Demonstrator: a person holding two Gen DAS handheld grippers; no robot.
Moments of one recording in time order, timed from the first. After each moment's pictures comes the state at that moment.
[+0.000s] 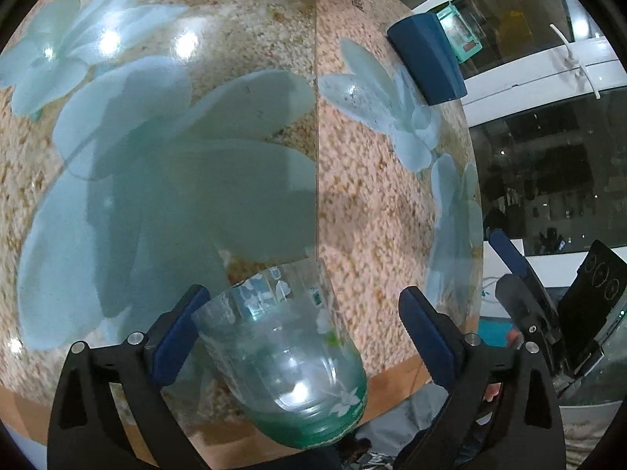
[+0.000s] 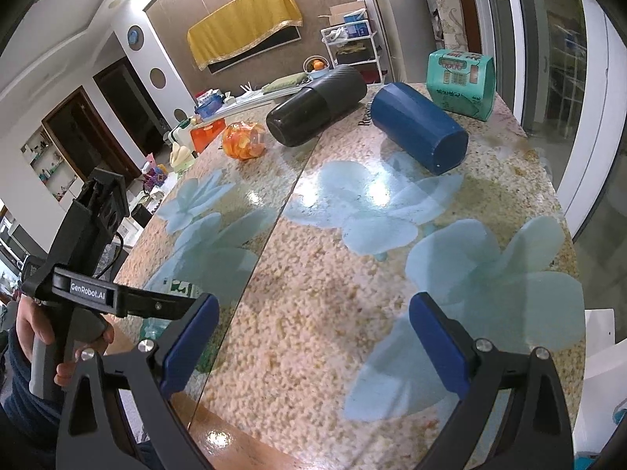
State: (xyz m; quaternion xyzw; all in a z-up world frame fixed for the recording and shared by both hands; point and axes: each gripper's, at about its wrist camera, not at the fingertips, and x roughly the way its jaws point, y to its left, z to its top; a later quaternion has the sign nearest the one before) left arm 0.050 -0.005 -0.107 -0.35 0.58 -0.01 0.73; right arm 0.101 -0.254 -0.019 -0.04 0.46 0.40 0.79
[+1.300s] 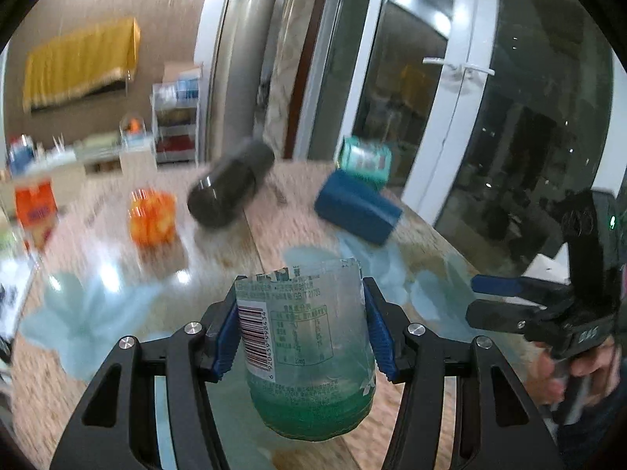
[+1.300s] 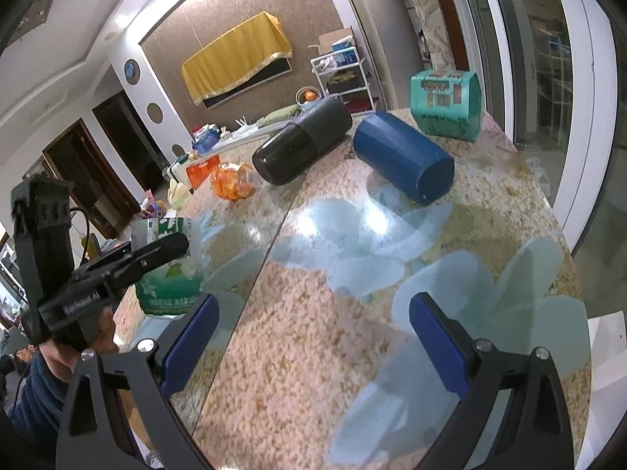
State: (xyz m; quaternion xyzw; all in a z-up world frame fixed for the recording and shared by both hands) left arm 0.050 -0.027 -0.033 -0.08 0.27 0.00 0.96; right arm 0.117 -0.258 -0.015 0.01 0.41 0.40 0.82
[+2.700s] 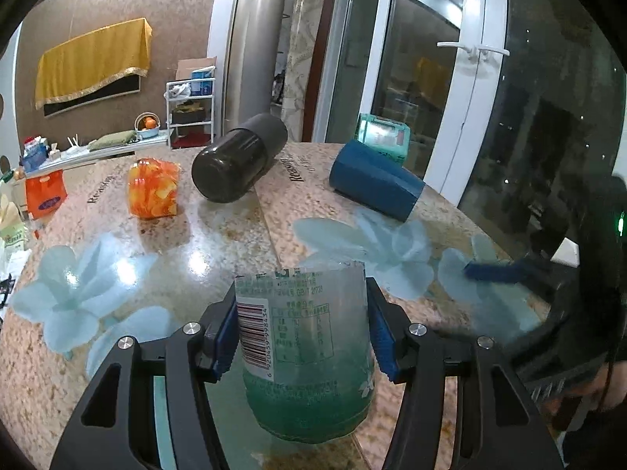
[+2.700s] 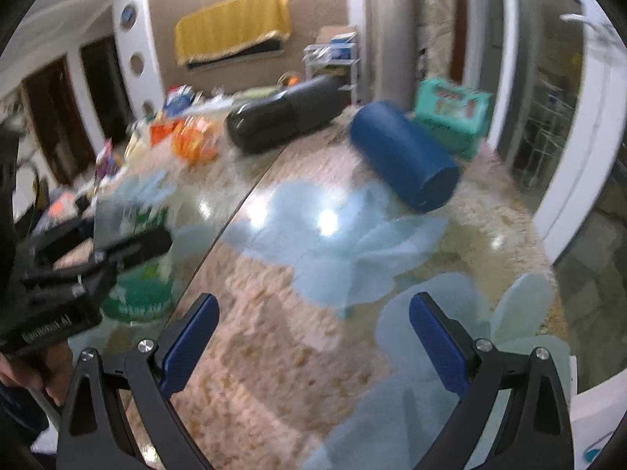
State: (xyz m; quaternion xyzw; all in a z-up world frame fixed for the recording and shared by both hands) left arm 0.054 -0.034 -0.073 -0.08 0.30 0.03 0.95; right arm 0.104 -0.207 -0.053 -0.14 0.40 0.37 0.83
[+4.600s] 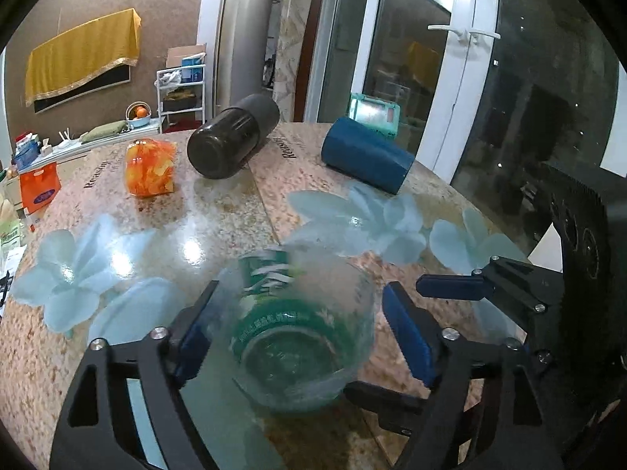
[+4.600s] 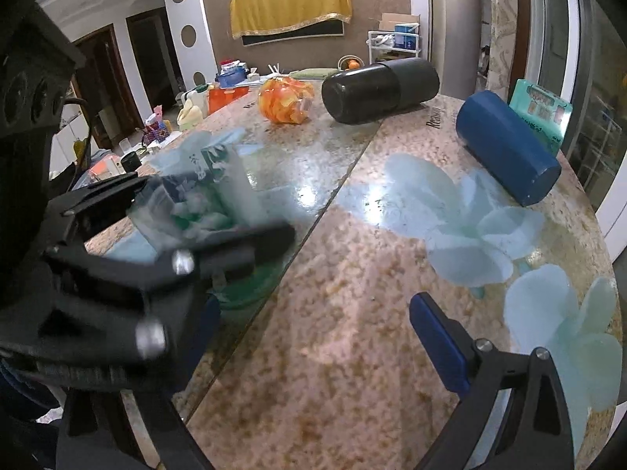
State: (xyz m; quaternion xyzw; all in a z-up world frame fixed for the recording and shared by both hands) left arm 0.040 -0.035 -0.081 -0.07 0.32 0.01 0.94; right arm 0.066 -0.171 -0.062 -0.16 0.40 0.42 0.80
